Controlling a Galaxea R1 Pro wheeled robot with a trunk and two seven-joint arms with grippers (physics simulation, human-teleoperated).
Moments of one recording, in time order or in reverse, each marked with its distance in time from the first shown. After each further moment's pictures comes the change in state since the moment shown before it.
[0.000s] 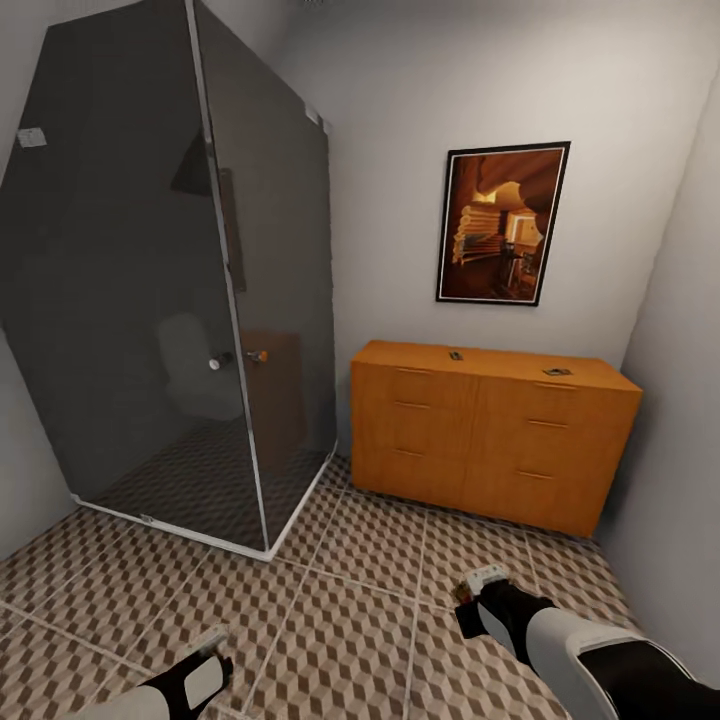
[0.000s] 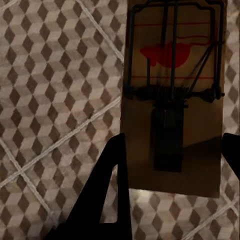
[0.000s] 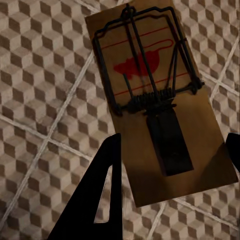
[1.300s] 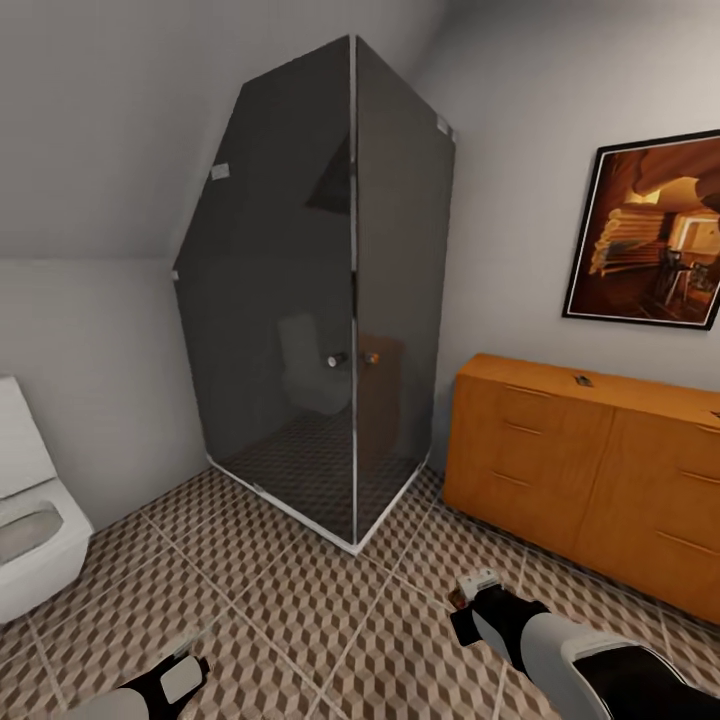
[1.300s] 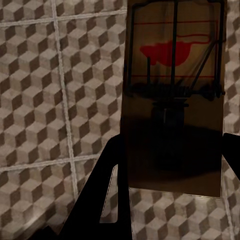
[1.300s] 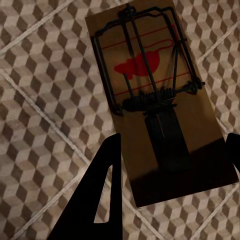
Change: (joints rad) left arm 0.004 0.056 -0.001 0.001 0.154 -0.046 0.018; right arm 0.013 0.019 0.002 0.000 0.047 0.000 -0.006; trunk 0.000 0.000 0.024
